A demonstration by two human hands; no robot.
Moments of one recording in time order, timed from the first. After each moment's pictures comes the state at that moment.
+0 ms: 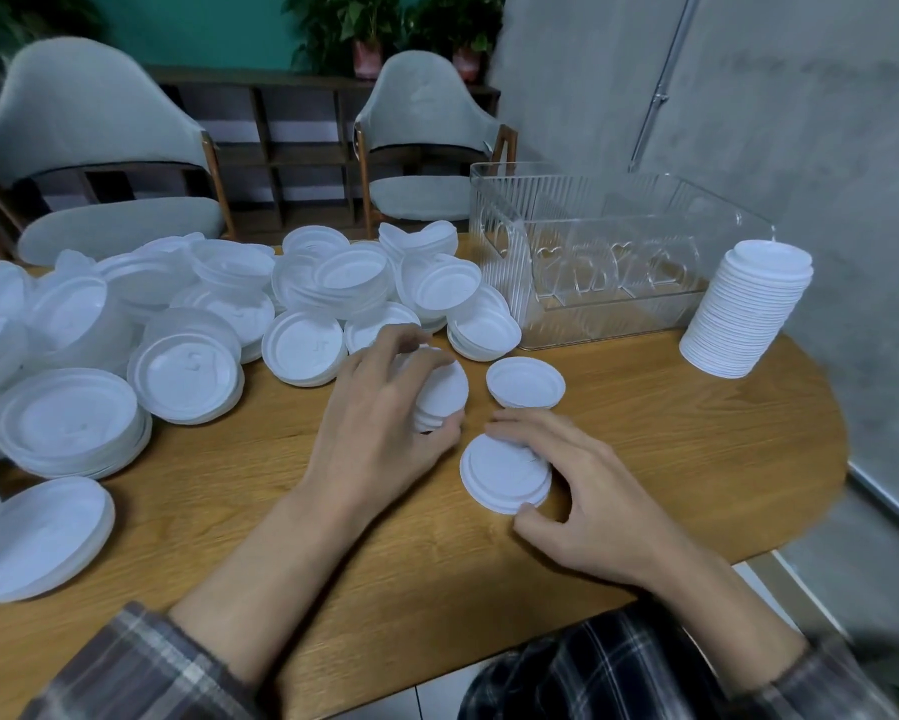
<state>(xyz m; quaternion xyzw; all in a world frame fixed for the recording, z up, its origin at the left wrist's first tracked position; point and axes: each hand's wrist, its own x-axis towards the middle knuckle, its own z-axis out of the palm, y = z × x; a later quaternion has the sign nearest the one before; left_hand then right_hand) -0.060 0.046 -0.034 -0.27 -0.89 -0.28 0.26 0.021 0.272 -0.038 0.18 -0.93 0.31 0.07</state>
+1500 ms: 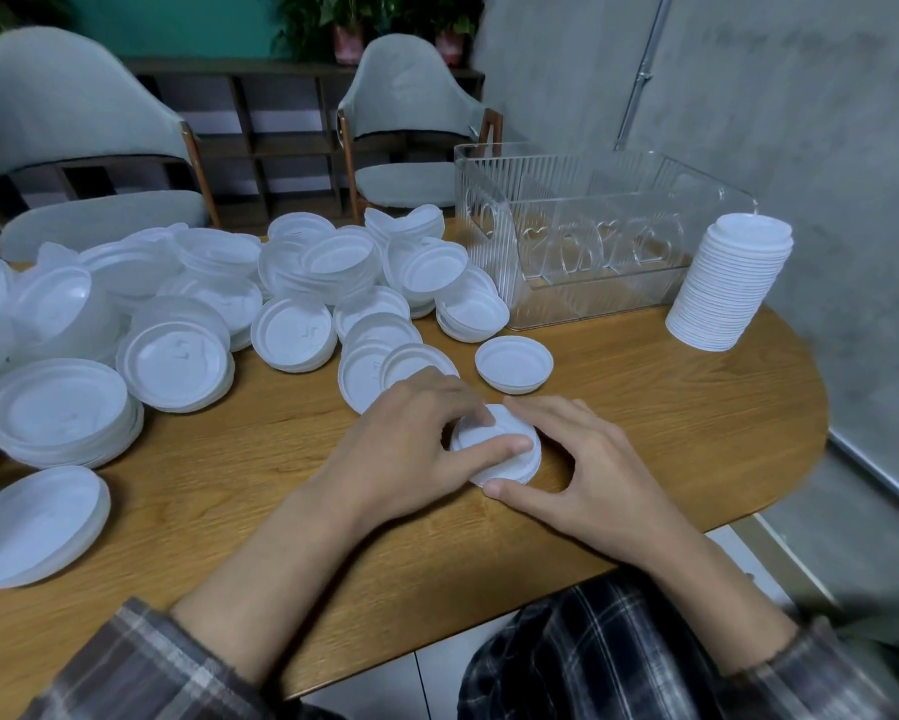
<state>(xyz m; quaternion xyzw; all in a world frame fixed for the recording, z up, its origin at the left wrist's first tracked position) -0.036 0.064 -0.032 -0.37 -0.86 -0.34 0.08 0.032 0.276 -0.046 0.13 -0.93 0.33 0.11</state>
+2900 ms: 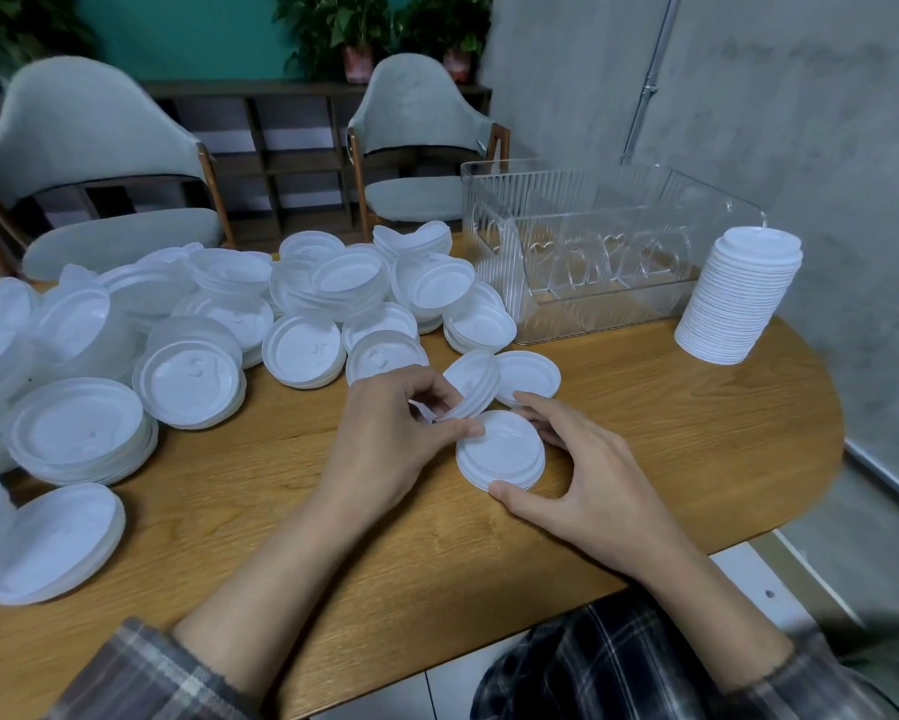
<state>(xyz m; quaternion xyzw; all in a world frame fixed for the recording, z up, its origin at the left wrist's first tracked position) -0.039 0.056 -0.016 -0.18 -0.85 -0.49 0.07 0.024 0.271 -0.049 0.08 -0.92 0.36 0.12</state>
